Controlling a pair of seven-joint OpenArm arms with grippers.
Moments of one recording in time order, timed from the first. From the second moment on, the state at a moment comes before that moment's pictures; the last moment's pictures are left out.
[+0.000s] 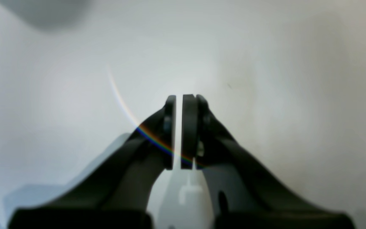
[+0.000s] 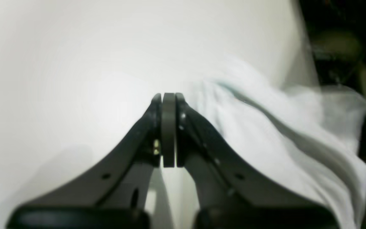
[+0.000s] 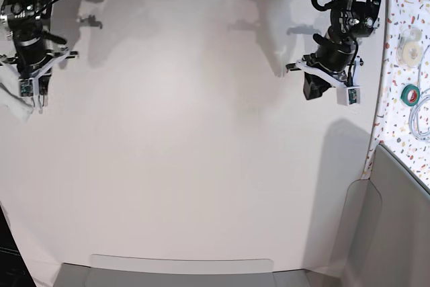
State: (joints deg) left arm 19.6 -25.0 3.6 116.4 -39.3 17.9 33.7; right arm -13.3 0.0 40.3 117.9 -1.4 39.0 -38.7
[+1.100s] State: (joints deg) left arm 51.2 -3.7 -23.6 108.2 4.3 17.5 -20.6; right arm -51.6 -8.7 25.7 114.5 -12.5 19.2 23.8
